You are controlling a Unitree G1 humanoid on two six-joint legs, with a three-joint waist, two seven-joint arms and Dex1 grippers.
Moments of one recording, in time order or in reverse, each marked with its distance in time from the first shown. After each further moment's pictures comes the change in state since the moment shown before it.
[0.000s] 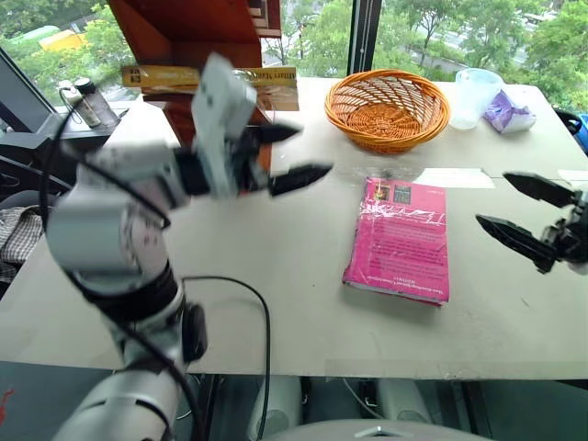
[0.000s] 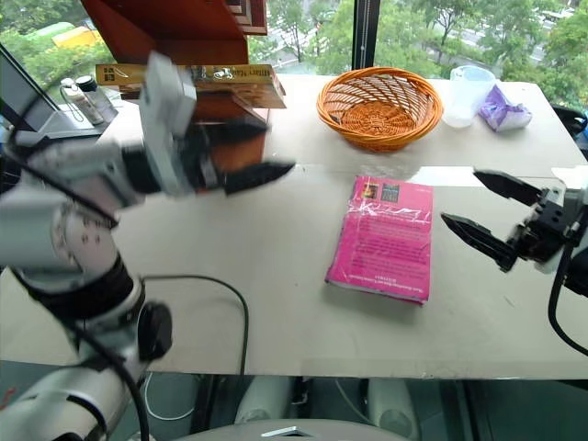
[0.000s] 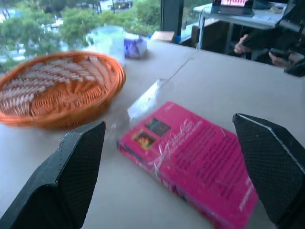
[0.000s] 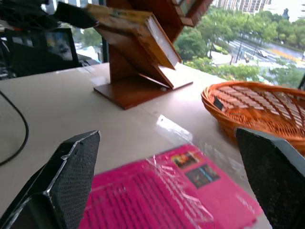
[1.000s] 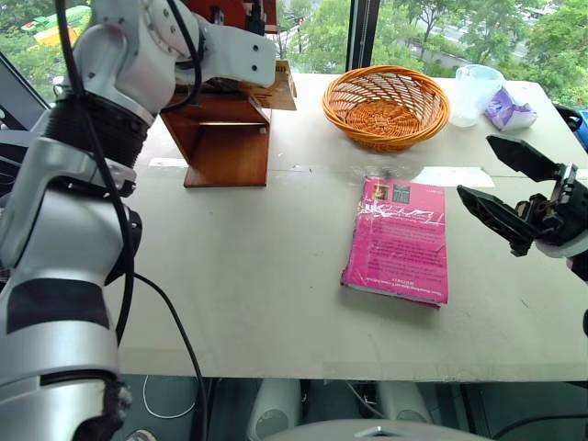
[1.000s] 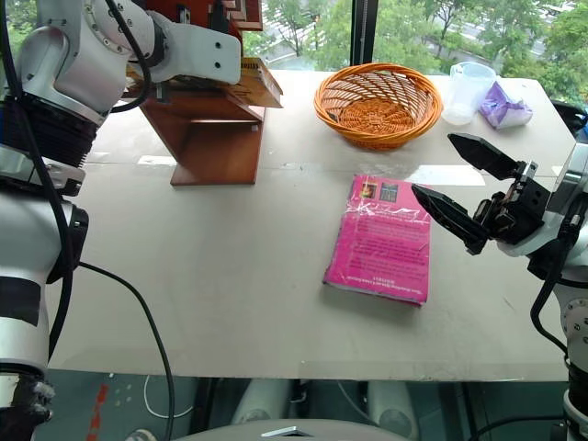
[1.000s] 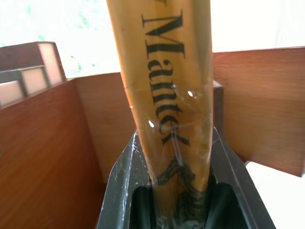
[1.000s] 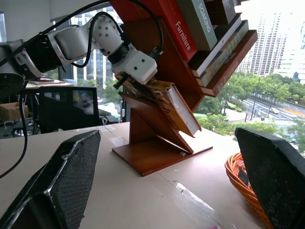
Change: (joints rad) left arm -0.949 0.323 -0.864 1.251 0.767 -1.161 -0.058; right arm -0.280 0.185 0.158 -0.163 0.133 -0.048 -0.133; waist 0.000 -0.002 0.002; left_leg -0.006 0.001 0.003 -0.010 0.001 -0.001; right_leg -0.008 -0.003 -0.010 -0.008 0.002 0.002
